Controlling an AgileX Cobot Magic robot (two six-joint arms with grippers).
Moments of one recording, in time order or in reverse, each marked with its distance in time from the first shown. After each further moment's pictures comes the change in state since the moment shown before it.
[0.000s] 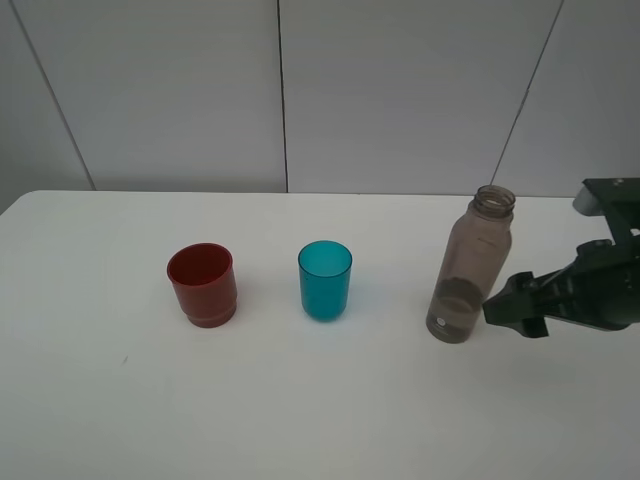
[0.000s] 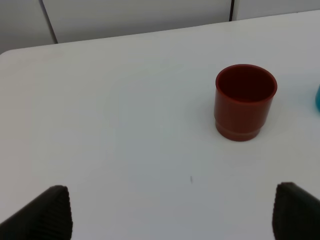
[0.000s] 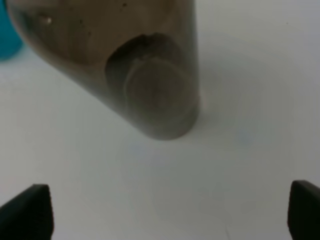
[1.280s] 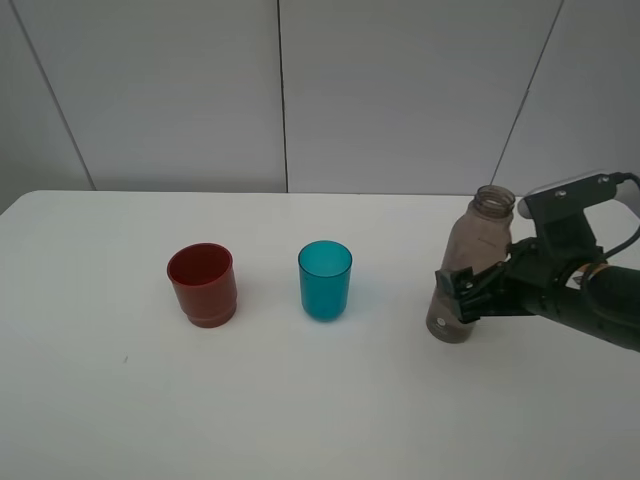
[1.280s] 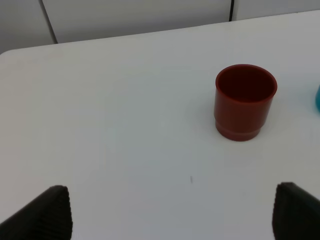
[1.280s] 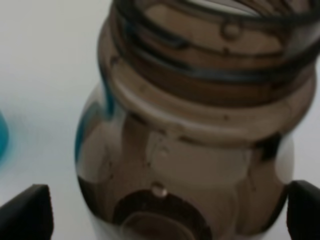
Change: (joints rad) left arm 0.000 0.000 0.000 0.000 0.000 0.000; right arm 0.274 0.266 0.129 -0.060 -0.862 0.059
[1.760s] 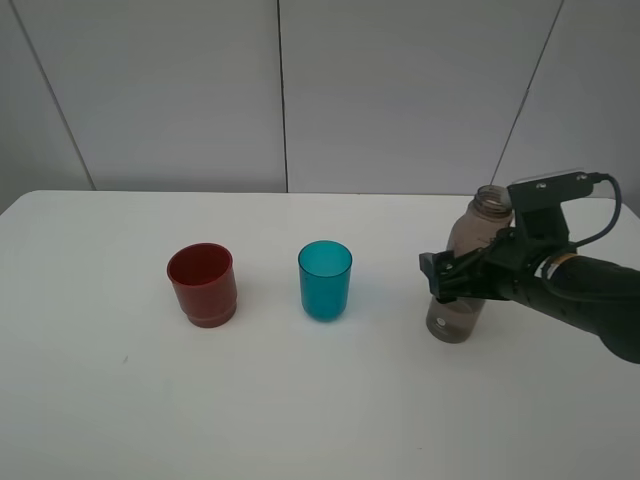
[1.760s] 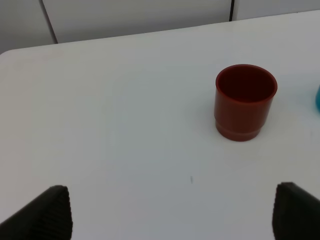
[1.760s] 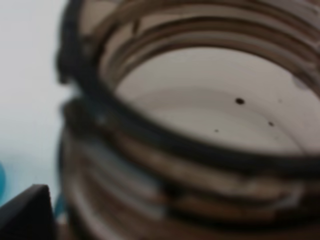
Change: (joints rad) left arm 0.000 0.000 0.000 0.000 0.000 0.000; right arm -0.013 0.128 -0.057 -0.056 -0.101 0.130
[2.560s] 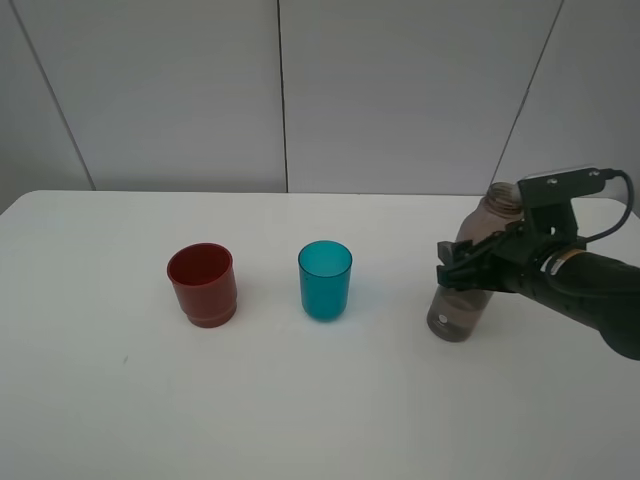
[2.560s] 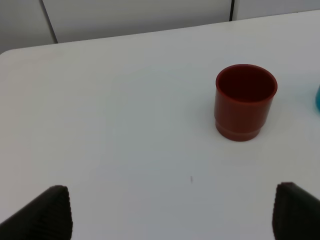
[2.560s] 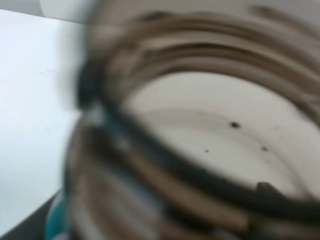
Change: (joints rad) left arm 0.000 0.000 0.000 0.000 0.000 0.000; right arm -0.031 0.013 -0.001 -0.011 -0.060 0.003
